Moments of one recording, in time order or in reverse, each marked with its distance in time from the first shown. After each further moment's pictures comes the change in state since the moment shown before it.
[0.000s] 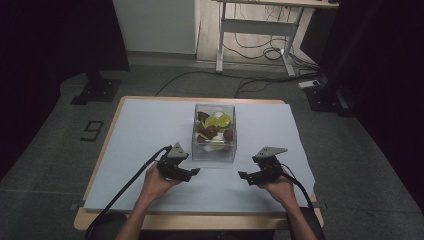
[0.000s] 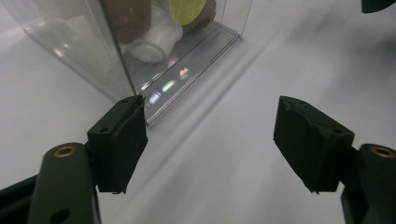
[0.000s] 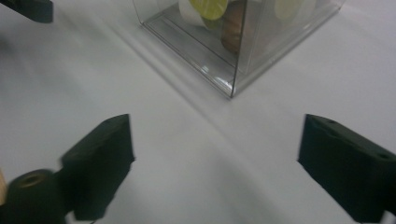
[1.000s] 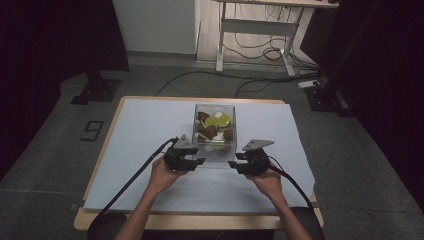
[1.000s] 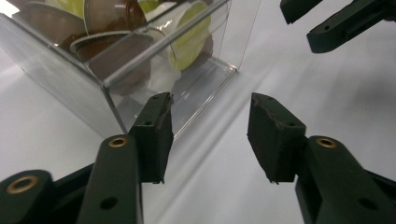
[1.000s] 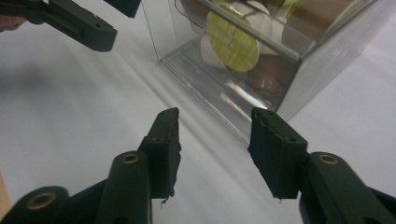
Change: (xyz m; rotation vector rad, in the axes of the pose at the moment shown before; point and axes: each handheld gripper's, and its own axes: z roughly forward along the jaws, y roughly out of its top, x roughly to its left) left arm 0.005 0.030 0.009 -0.034 -0.022 0.011; right arm 0.017 0.036 0.018 -0.019 0.018 -0.021
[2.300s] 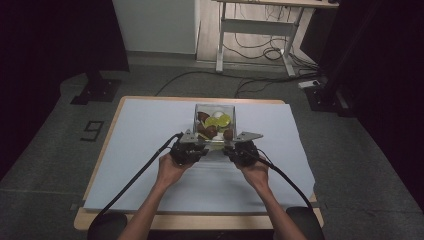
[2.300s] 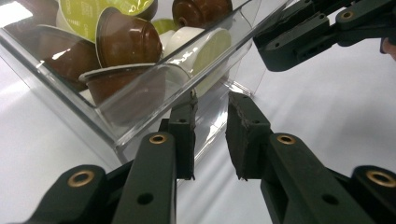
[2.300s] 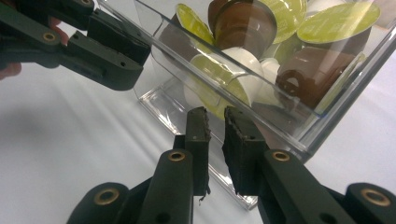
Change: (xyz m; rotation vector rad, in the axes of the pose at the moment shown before) left arm 0.007 0.012 0.021 -0.042 0.030 -0.035; right arm -0.001 0.023 0.033 -0.059 -0.062 0.021
